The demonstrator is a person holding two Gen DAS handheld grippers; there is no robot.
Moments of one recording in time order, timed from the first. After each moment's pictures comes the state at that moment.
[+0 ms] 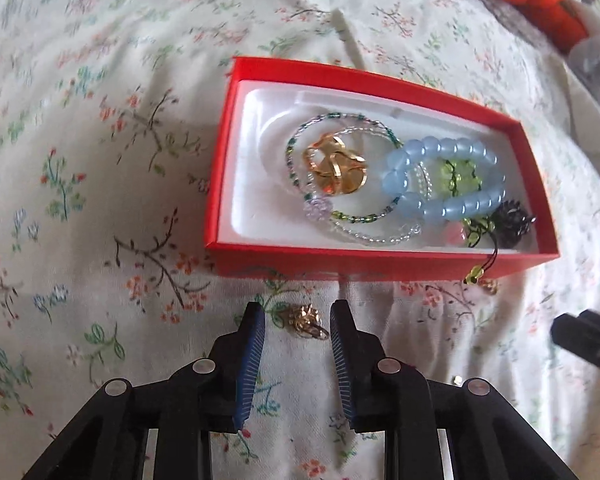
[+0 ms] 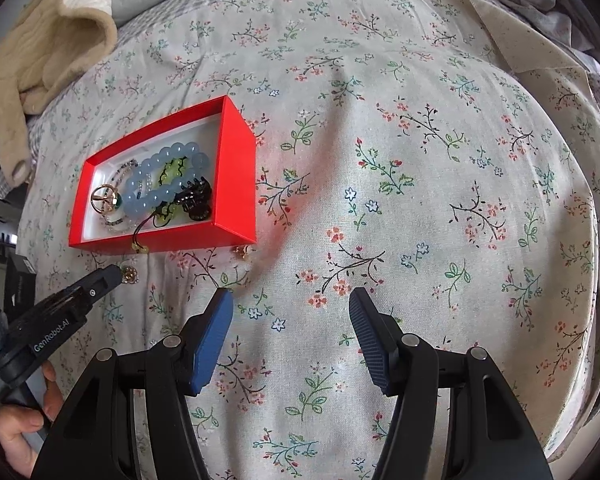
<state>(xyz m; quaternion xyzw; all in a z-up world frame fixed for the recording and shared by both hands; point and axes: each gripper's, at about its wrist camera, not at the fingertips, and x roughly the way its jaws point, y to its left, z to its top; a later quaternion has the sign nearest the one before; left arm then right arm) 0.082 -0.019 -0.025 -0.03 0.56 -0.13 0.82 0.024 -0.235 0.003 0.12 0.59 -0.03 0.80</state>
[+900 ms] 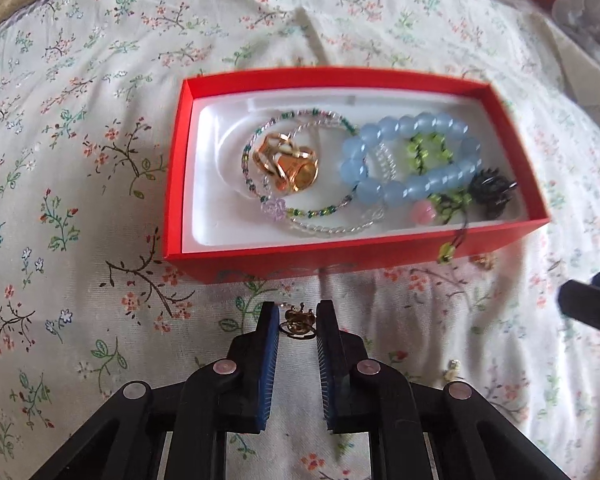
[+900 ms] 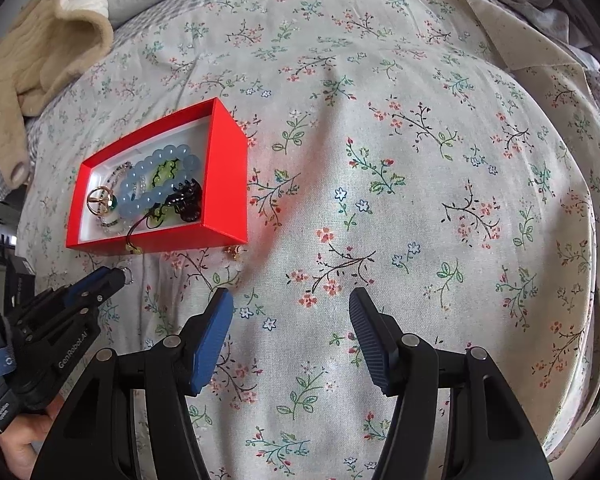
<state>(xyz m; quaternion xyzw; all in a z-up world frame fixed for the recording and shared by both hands) 0.075 -0.032 -0.012 0.03 0.55 -0.14 0.82 0.023 -0.241 0.003 0.13 0.59 -0.03 0.80</state>
